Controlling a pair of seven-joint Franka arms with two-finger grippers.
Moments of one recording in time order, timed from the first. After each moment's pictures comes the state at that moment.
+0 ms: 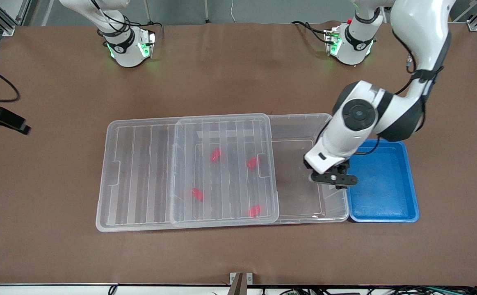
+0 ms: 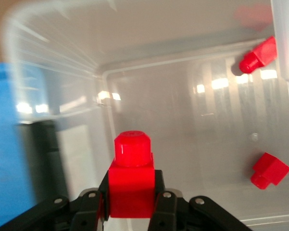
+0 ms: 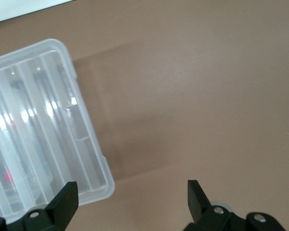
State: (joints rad) left arm -0.04 0.53 -0.50 -1.63 0.32 2.12 -0.50; right arm -0.03 0.09 -0.10 -1.41 0.04 1.51 0.13
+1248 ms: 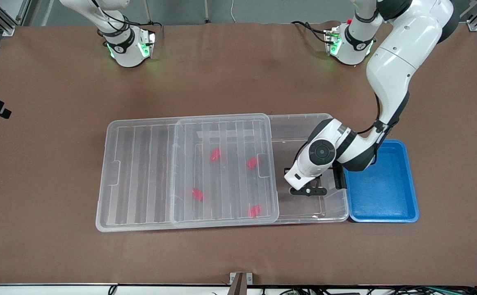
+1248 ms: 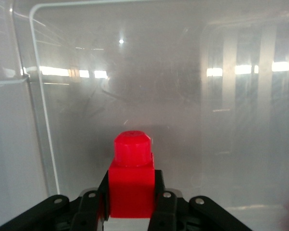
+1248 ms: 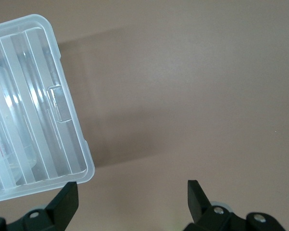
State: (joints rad) left arm -0.04 0.82 -0.52 -1.57 0.46 2.22 -0.71; right arm -0.03 0.05 -0.13 -1.47 0.03 1.49 0.02
